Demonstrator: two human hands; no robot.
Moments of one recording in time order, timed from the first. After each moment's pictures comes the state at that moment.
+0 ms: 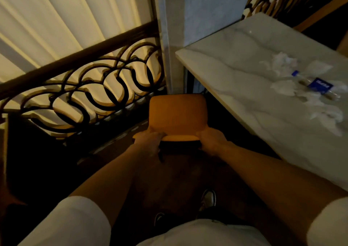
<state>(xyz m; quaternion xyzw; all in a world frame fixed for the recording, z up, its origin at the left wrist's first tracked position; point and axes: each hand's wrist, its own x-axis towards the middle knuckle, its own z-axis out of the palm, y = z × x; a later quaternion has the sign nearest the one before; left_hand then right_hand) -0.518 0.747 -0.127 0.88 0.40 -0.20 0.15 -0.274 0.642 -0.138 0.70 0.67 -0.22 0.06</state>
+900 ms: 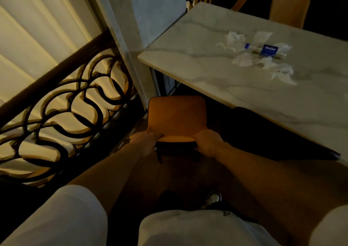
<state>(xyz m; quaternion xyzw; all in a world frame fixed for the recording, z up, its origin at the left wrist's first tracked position) -0.515 0.787 -0.134 0.93 0.21 -0.28 0.08 -0.332 0.589 -0.133 0.81 0.54 -0.23 0.05</state>
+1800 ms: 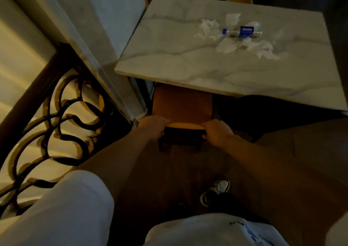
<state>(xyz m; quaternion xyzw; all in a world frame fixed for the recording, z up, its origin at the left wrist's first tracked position) -0.432 0.945 -0.128 0.97 -0.03 -0.25 0.01 -0.356 0.694 -0.130 0.92 0.32 -0.23 -0.03</state>
